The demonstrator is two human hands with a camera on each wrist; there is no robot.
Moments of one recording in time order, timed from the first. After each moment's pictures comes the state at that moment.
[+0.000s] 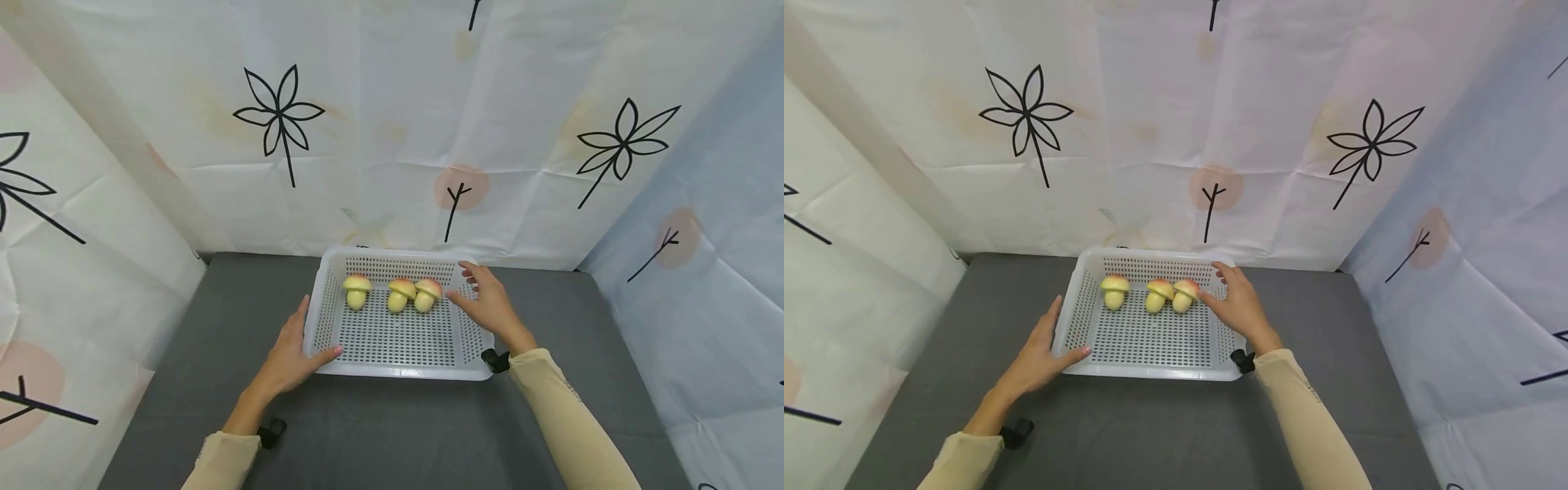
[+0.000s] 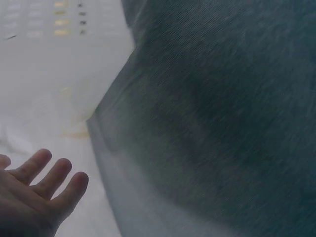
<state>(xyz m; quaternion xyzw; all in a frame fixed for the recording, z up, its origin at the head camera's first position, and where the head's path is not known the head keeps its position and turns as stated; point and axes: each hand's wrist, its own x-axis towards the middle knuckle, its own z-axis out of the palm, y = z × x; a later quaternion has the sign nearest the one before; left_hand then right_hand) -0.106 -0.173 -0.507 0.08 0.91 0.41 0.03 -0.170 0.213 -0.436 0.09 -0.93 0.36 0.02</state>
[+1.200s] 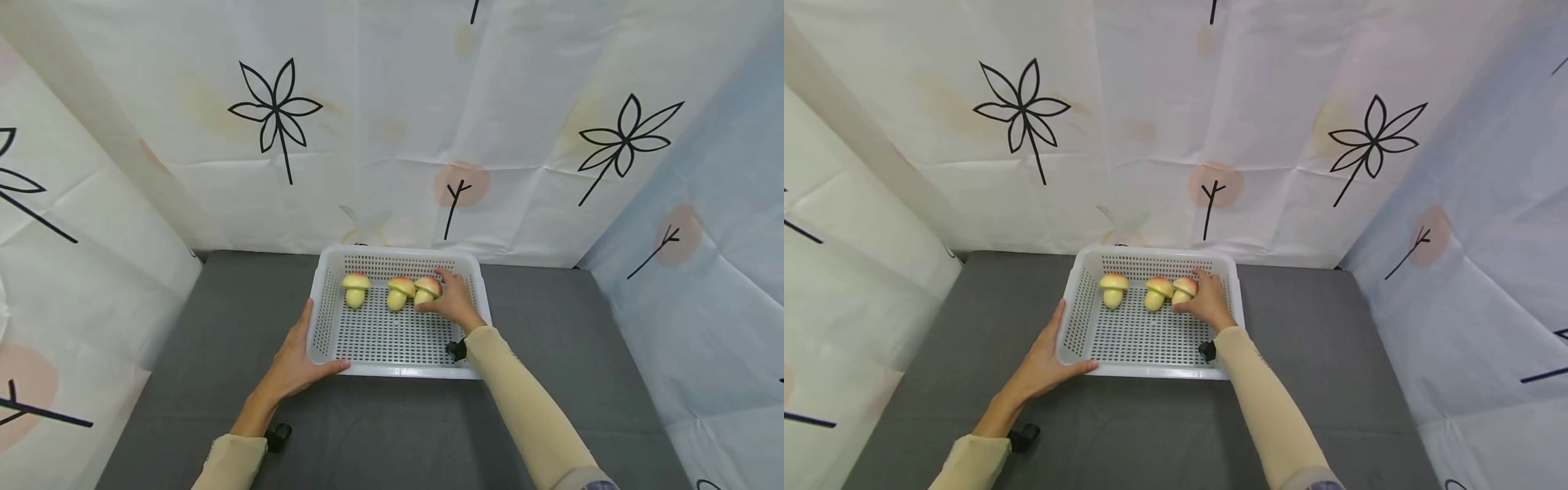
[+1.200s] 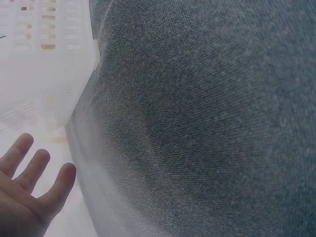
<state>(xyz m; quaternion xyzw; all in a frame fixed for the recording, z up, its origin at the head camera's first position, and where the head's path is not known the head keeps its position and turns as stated) -0.107 -0.167 -0.529 0.11 0.88 0.47 0.02 -0.212 0.171 -0.500 -0.03 -0.92 0.38 -0.09</state>
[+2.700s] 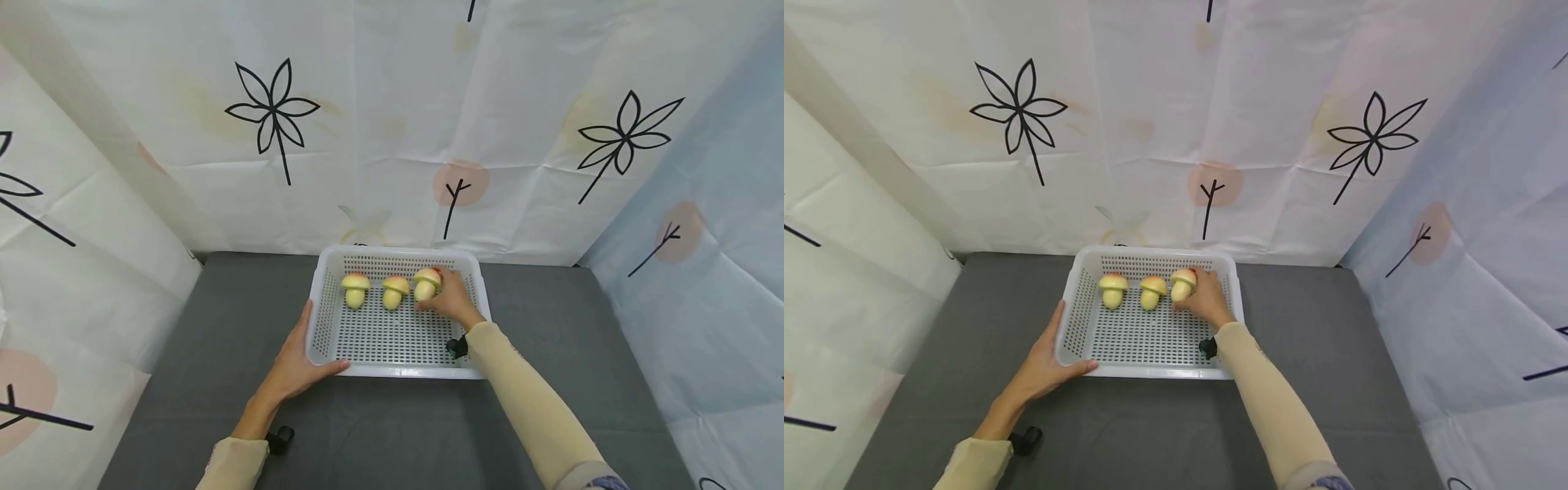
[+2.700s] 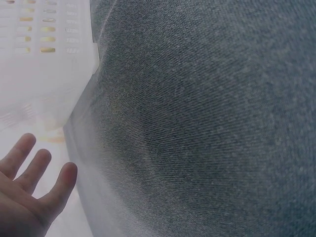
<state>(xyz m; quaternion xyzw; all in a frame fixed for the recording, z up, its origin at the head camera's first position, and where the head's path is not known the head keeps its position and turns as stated) -0.108 -0.166 -0.530 0.11 0.85 0.52 0.02 -0.217 0.169 -0.497 0.00 -0.92 0.38 -0.08</state>
